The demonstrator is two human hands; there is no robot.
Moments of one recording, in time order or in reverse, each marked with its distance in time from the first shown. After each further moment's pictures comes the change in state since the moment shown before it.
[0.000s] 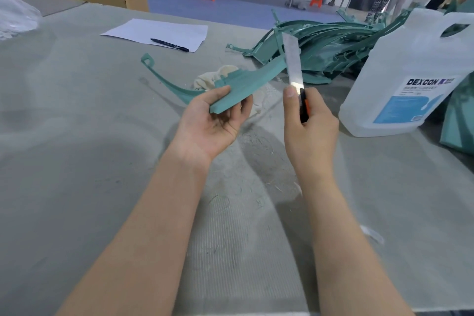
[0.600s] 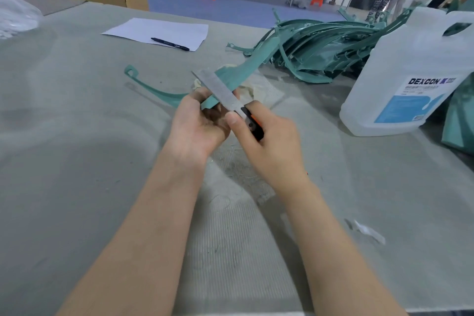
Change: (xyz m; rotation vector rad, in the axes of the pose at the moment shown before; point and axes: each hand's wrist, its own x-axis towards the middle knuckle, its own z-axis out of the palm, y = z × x) left_hand 0.004 0.005 -0.001 -0.032 0.071 0.156; right_hand -0.023 -0.016 0.018 -0.066 -0.288 -0.324
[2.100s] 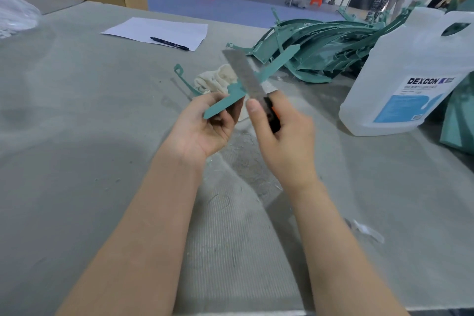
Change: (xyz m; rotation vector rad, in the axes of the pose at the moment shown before) left_hand -0.009 -0.003 0.003 0.217 0.104 -0.075; right_hand 0.002 0.005 -0.009 0.042 0.151 0.036
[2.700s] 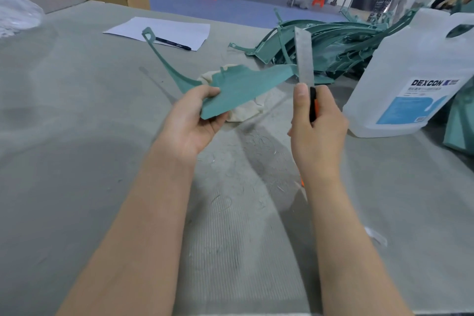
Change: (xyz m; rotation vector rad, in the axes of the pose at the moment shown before) left_hand 0.005 0.012 -0.004 0.259 0.136 0.227; right_hand 0.010 0.012 -0.016 0.047 0.196 0.212
